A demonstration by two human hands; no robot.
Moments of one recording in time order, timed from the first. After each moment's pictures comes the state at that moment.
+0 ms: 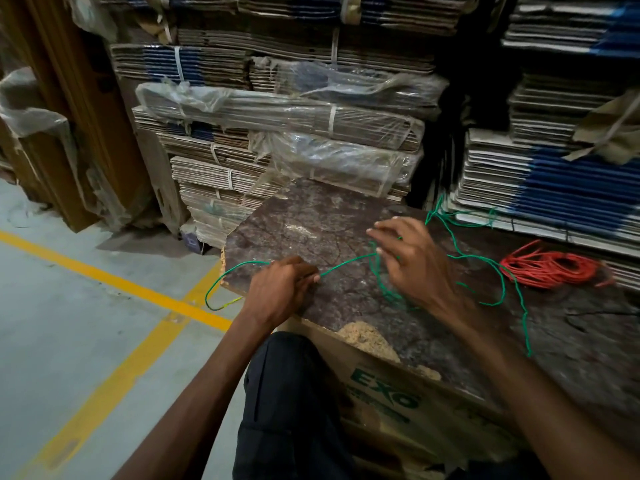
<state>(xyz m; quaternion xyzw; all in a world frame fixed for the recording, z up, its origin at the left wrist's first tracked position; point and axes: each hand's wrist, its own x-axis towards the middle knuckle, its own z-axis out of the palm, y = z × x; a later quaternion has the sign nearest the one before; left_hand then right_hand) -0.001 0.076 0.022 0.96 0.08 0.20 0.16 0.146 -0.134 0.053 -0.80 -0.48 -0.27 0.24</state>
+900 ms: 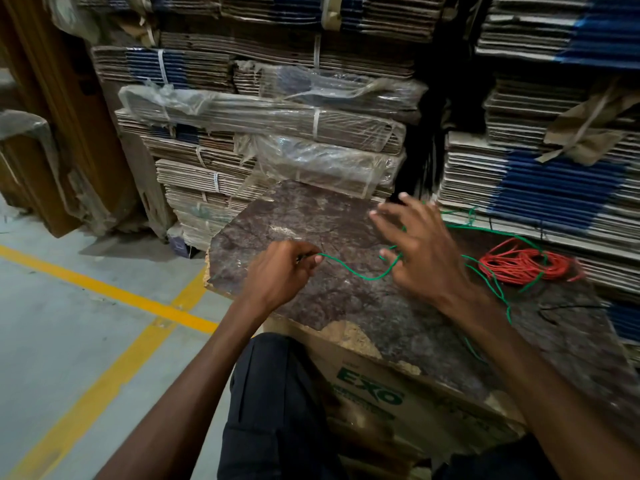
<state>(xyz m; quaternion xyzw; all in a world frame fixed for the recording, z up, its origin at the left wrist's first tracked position) 0.009 0.047 0.072 0.93 0.09 0.20 0.28 0.134 -0.169 0.096 -0.83 -0.48 -0.28 0.12</state>
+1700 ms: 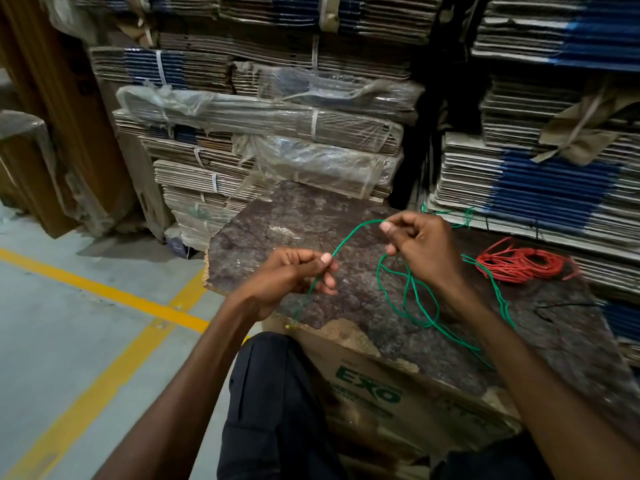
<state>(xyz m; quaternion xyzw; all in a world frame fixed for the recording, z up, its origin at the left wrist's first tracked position) -0.004 0.033 0.079 0.69 0.03 0.02 0.72 0.126 -0.159 0.106 -0.80 -0.29 -0.07 0.51</state>
